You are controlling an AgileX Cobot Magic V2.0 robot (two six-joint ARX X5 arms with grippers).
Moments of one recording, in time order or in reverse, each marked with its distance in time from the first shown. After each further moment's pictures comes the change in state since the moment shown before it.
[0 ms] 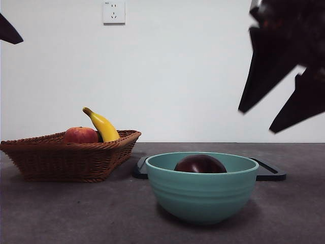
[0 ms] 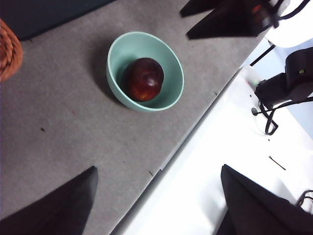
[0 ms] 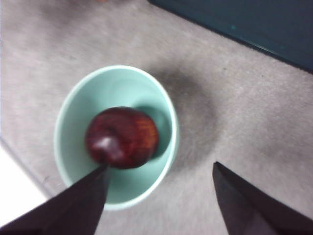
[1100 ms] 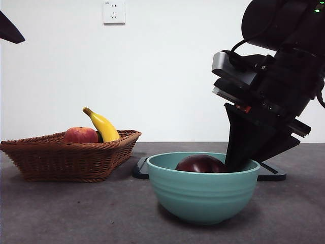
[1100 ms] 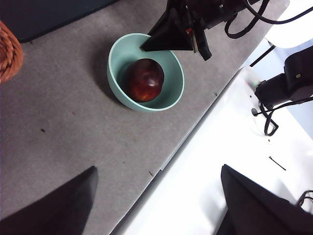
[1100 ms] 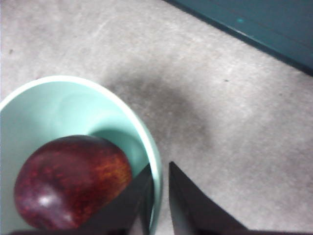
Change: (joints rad) left arm 0.000 0.000 0.000 0.000 0.000 0.000; right arm 0.089 0.243 -0.020 0.224 0.114 0.026
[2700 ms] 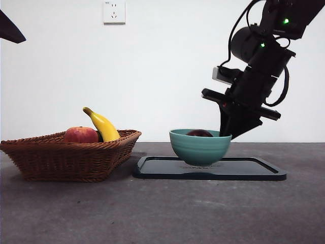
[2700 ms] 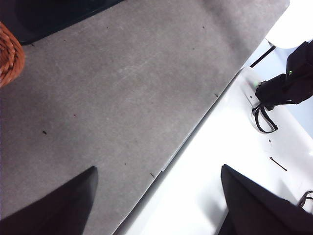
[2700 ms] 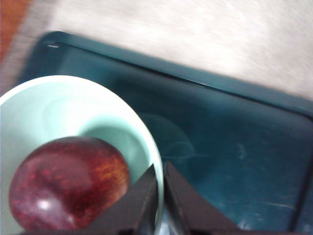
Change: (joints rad) left arm 0.000 0.000 0.000 0.005 0.000 0.004; right arm -0.255 0.445 0.562 -0.055 0.047 -0.010
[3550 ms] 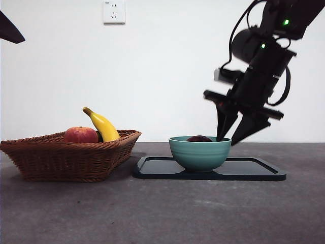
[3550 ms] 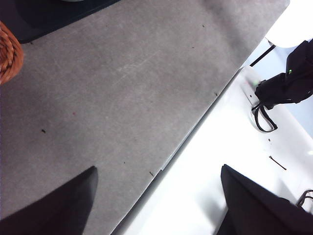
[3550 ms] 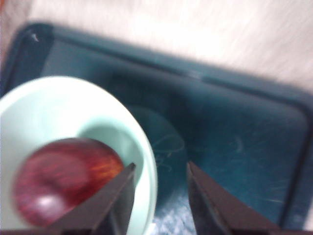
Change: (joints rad) left arm 0.000 0.000 0.000 -0.006 0.000 0.000; right arm -0.002 -0.011 0.005 -0.024 0.020 0.001
